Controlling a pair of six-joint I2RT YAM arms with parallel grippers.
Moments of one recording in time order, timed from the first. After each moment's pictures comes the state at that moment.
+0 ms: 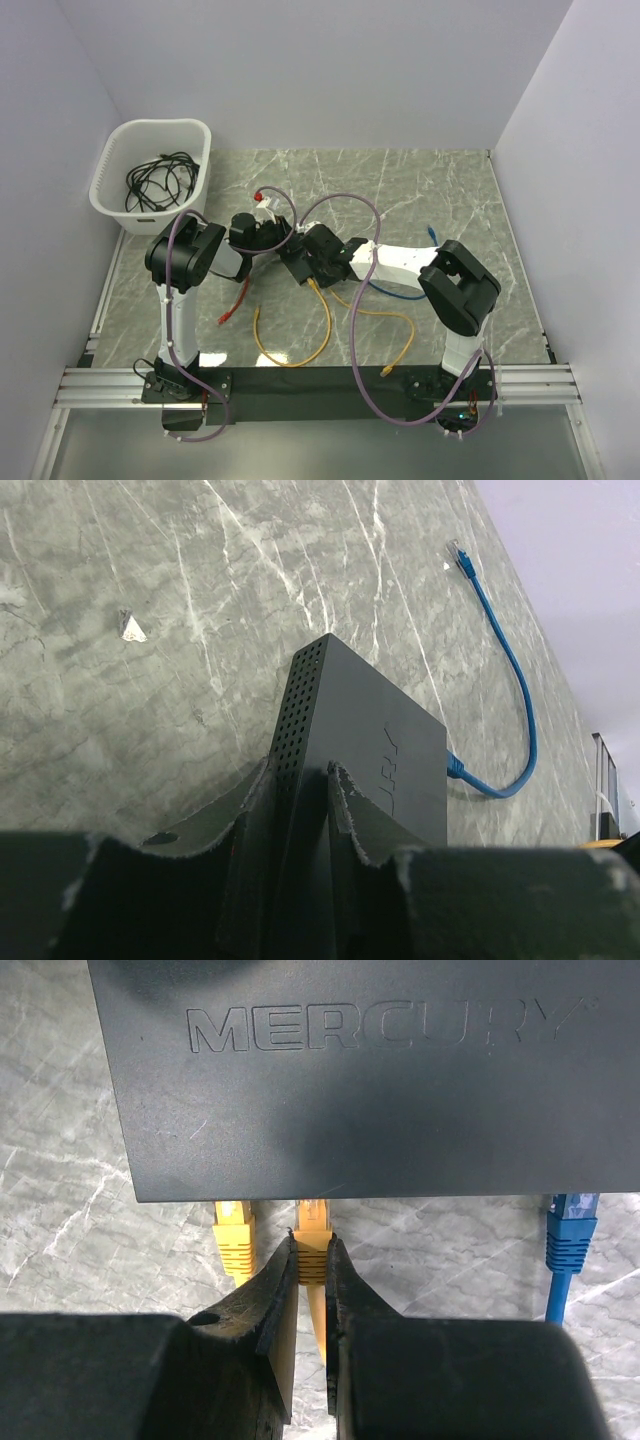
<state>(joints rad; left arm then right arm) -0.36 2.10 0.77 1.08 0.63 -0.62 0.87 1.82 1.13 -0.35 0.16 0.29</state>
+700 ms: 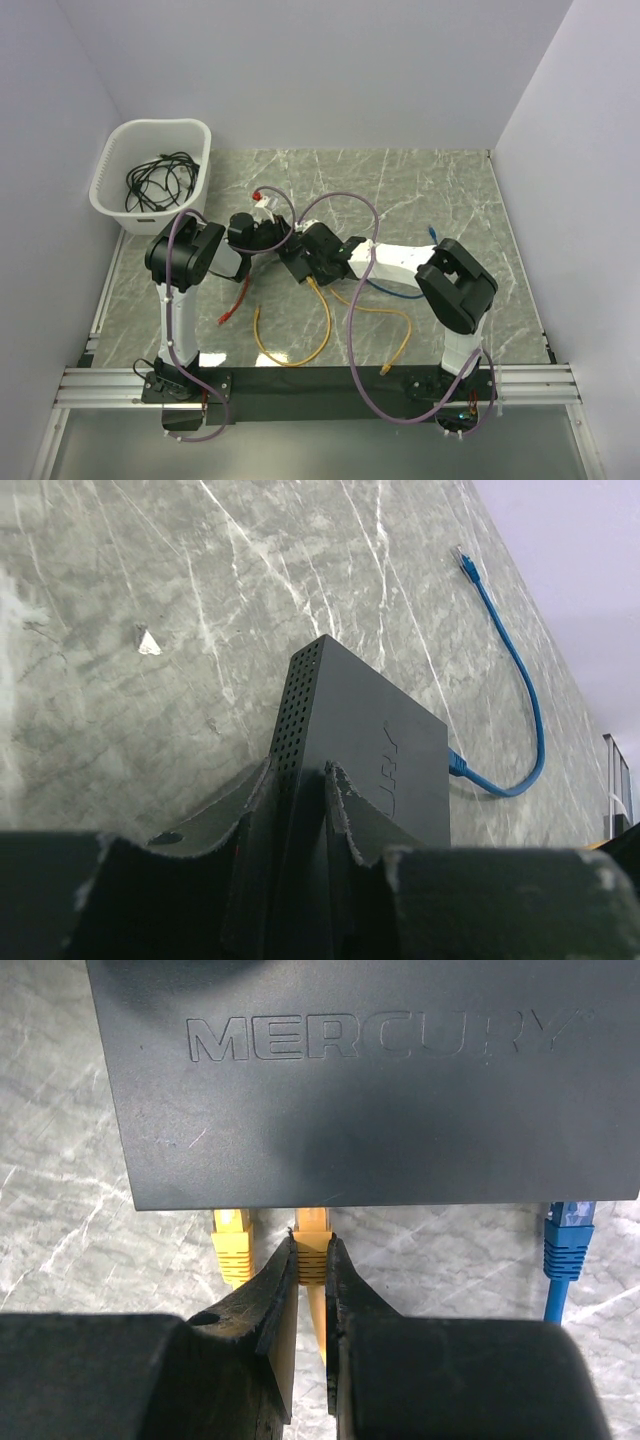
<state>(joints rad) -0.35 2.10 0.77 1.11 0.64 -0.60 0.86 1.84 1.15 -0.33 0.16 0.26</state>
